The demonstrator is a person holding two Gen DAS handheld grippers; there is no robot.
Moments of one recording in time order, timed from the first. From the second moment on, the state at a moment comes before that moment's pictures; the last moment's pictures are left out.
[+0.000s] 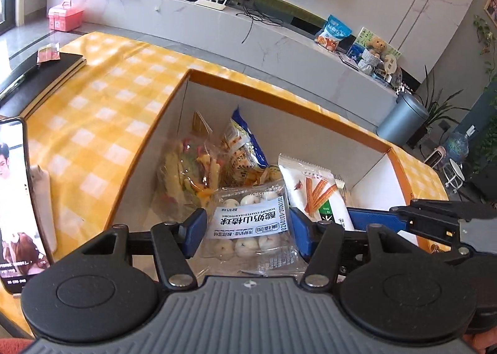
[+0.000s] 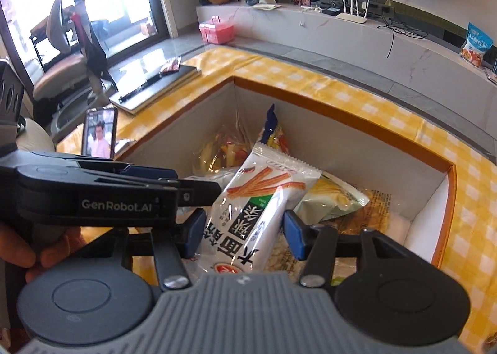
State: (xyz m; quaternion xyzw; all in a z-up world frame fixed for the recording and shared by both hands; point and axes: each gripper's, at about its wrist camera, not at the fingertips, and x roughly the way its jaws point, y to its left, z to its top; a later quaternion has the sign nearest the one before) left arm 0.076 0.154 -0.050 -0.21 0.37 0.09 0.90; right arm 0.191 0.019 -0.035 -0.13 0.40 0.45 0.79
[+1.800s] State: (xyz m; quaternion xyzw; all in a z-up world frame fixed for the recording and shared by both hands) left arm 0.069 0.096 -0.013 -0.13 0.30 0.02 0.94; right arm 0.192 -0.077 0.001 -0.02 0.39 0.37 0.85
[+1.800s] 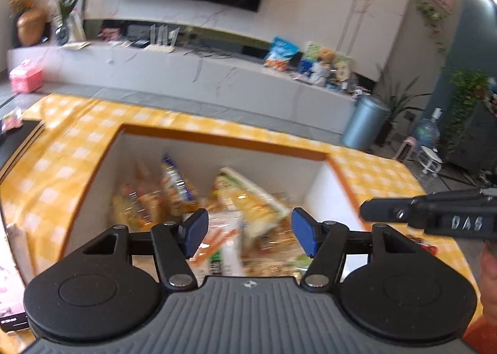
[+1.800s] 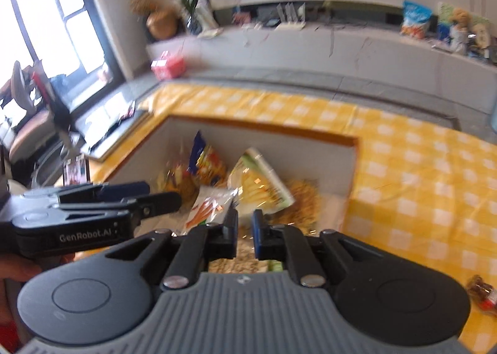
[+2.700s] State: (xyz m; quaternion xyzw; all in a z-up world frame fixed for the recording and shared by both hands) left arm 0.106 -0.094 -0.050 -0.19 0.45 -0.10 0.87; right arm 0.139 -0.296 -0.062 0.14 0.36 0.09 0.92
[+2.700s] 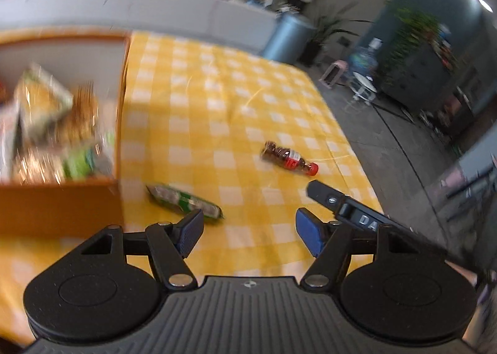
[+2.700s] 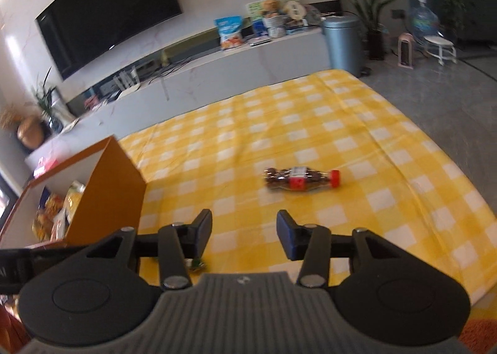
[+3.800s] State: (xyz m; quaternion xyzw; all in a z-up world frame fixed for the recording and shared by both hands) left arm 0.174 -0.115 -0.120 -0.19 0.47 0.12 0.85; right arm 0.164 -0.324 -0.096 0.21 0.41 0.07 0.88
